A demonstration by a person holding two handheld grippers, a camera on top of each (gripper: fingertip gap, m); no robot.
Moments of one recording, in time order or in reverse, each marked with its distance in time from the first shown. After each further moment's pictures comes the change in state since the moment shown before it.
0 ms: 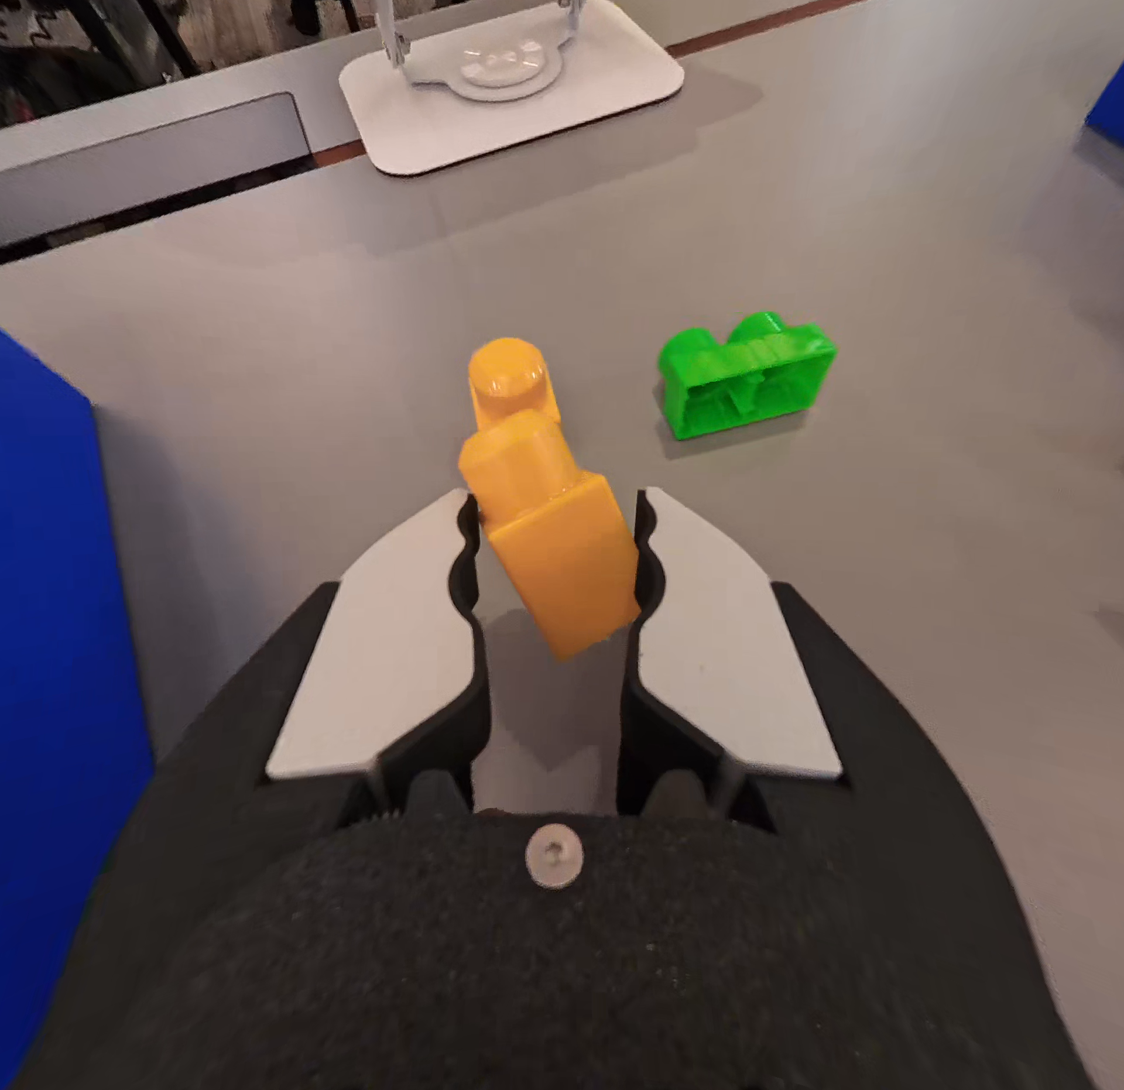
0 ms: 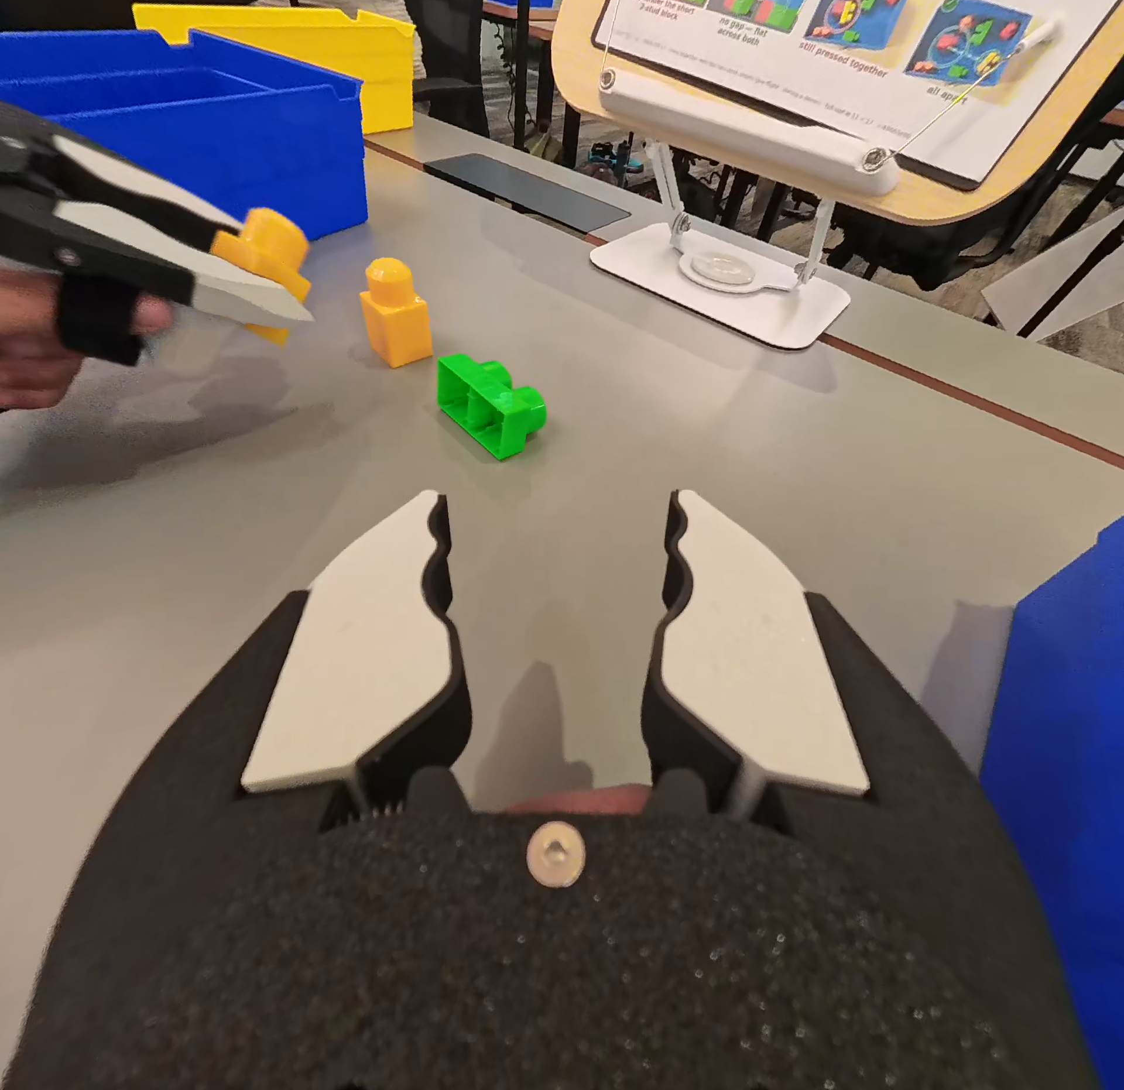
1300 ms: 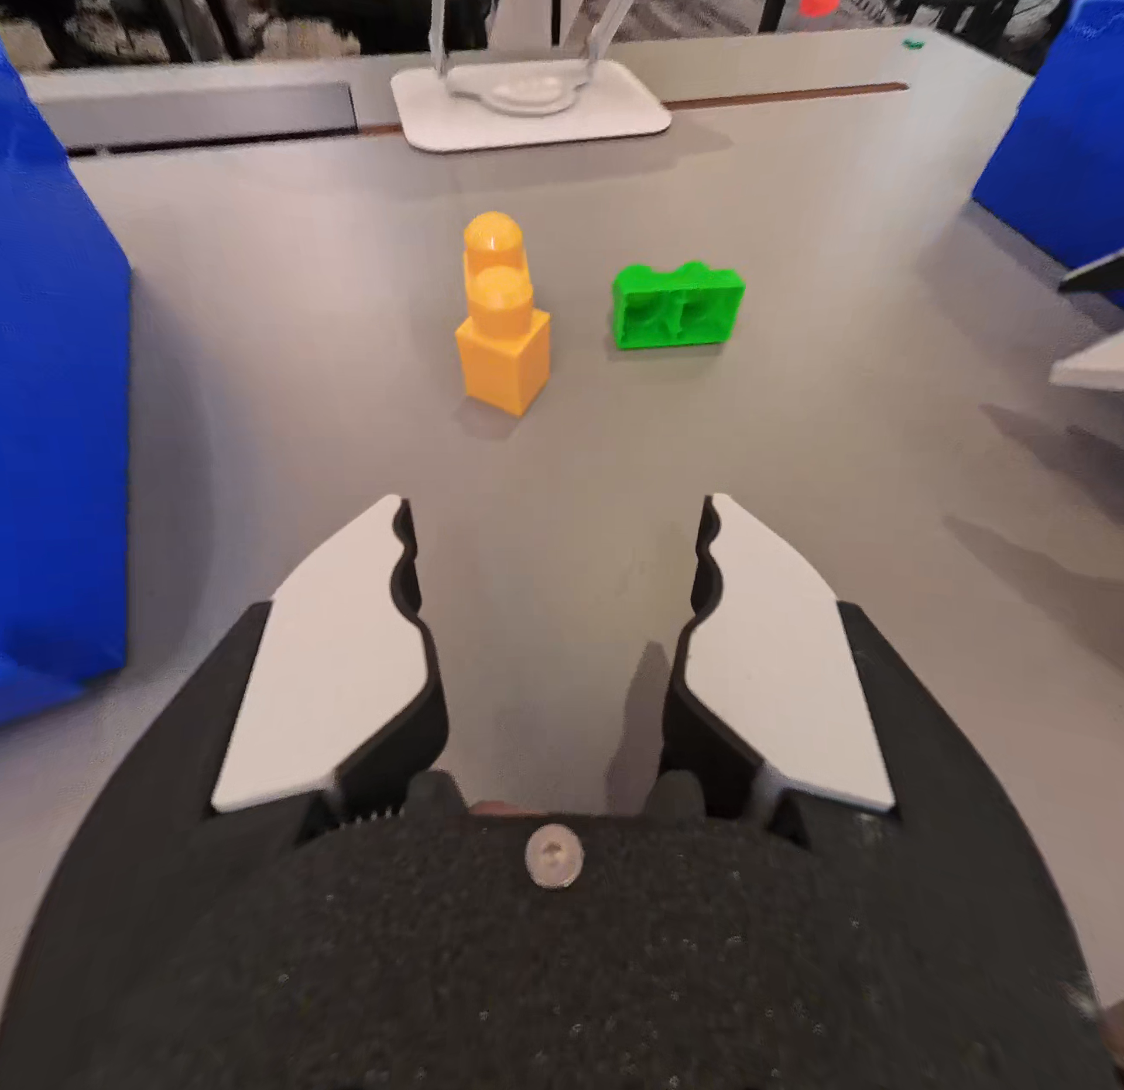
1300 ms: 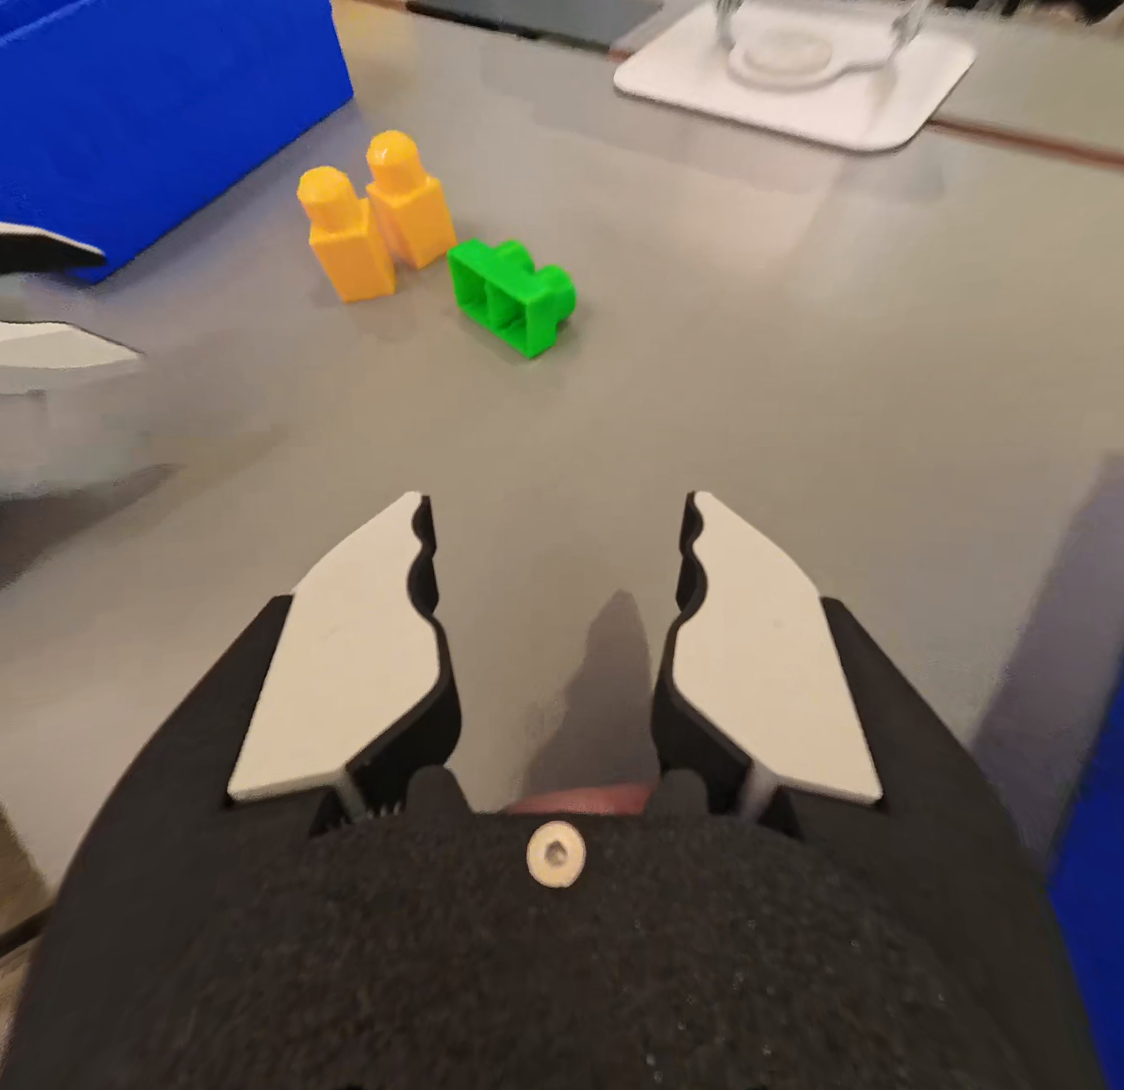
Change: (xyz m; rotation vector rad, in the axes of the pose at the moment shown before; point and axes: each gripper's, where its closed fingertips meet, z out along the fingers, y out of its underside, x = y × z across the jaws) left arm 0.029 0.042 -0.070 0.111 -0.038 -0.142; right arm -0.016 0.034 -0.003 -0.223 -0.076 0.197
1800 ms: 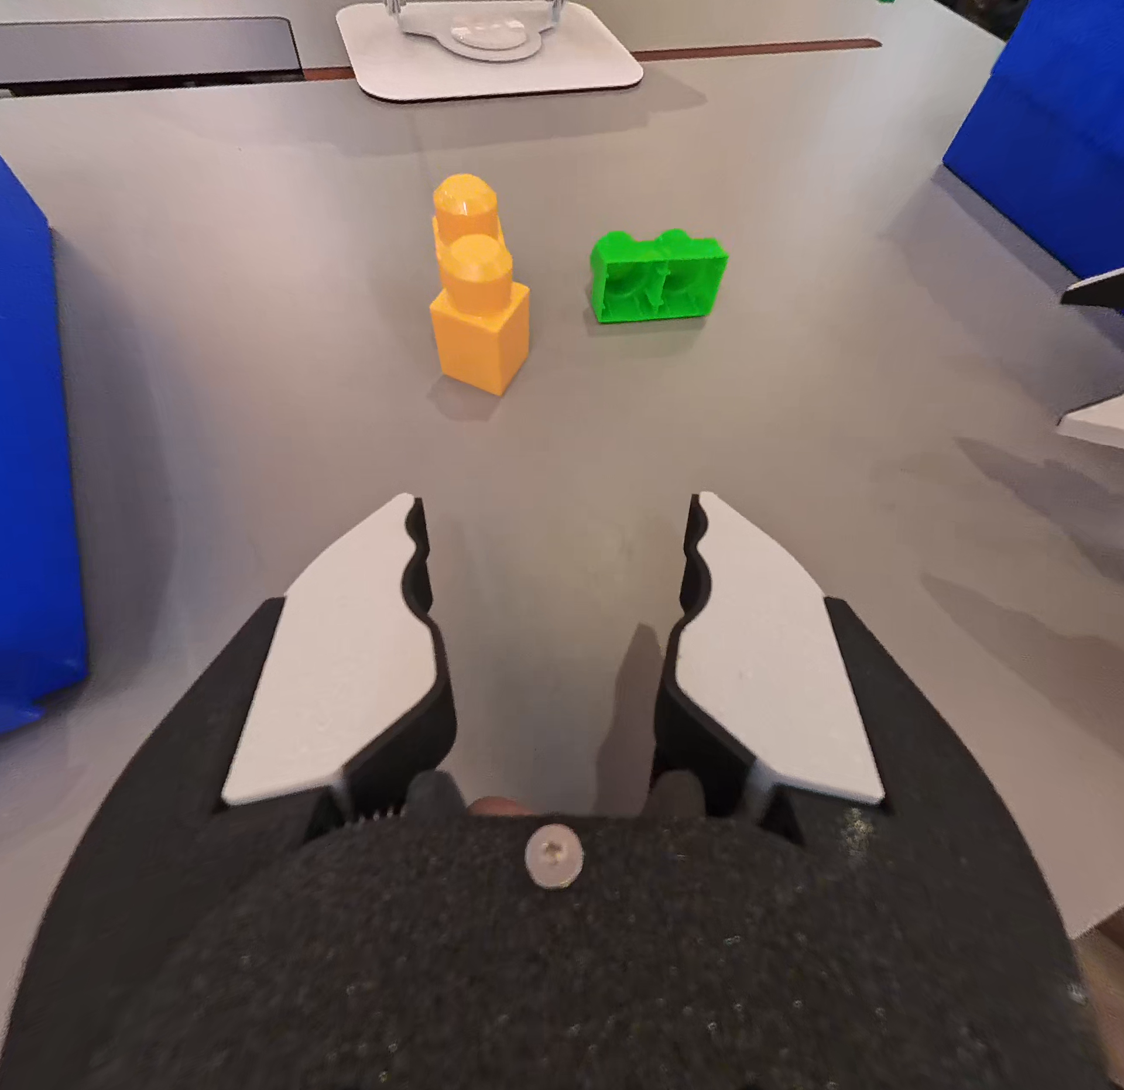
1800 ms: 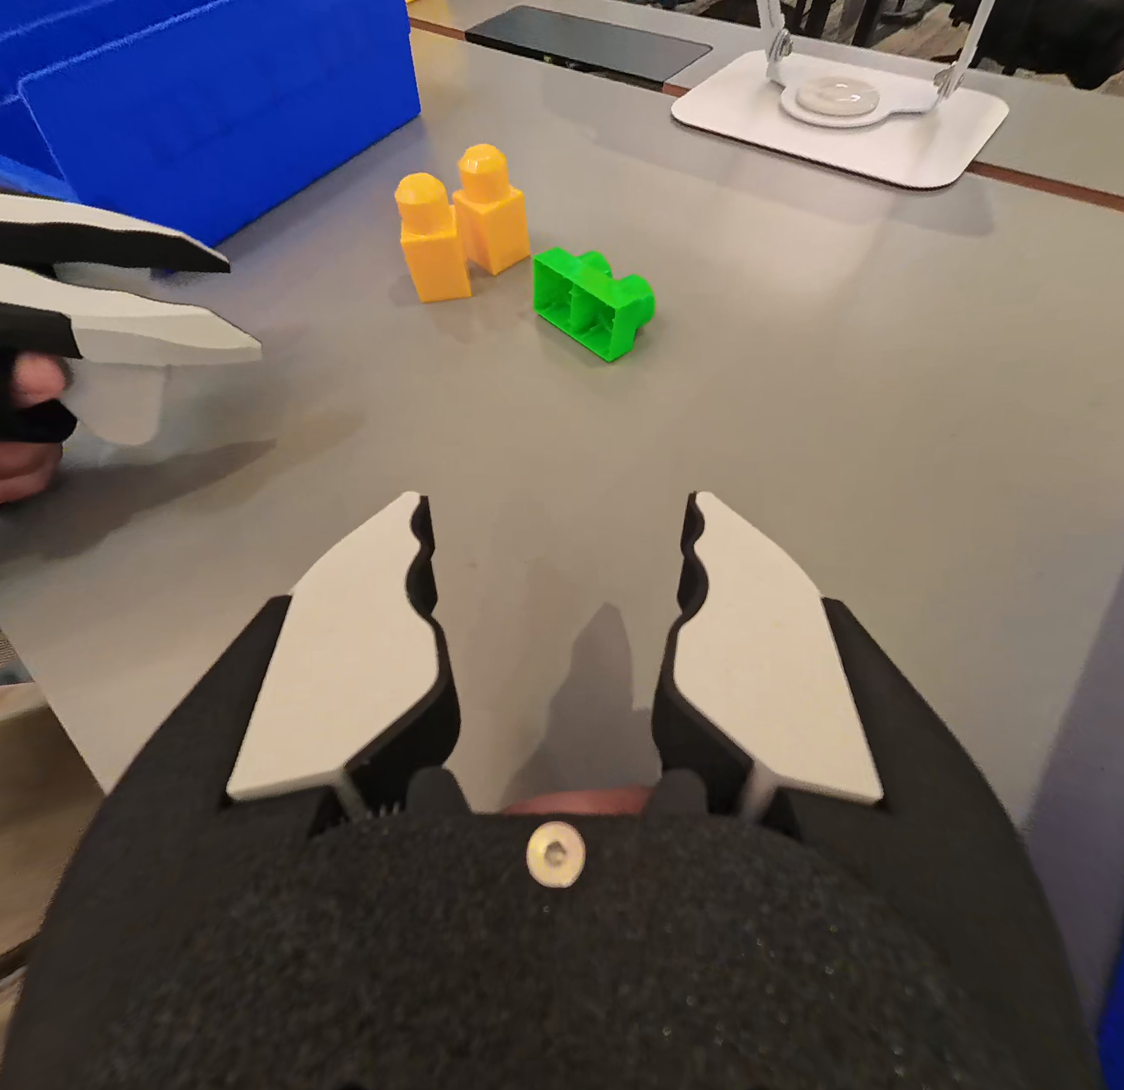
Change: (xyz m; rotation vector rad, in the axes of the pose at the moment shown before) left arm 0.002 0.005 0.002 -0.056 0.070 -0.010; right arm -0.036 0.001 -0.010 0.051 0.011 -0.063
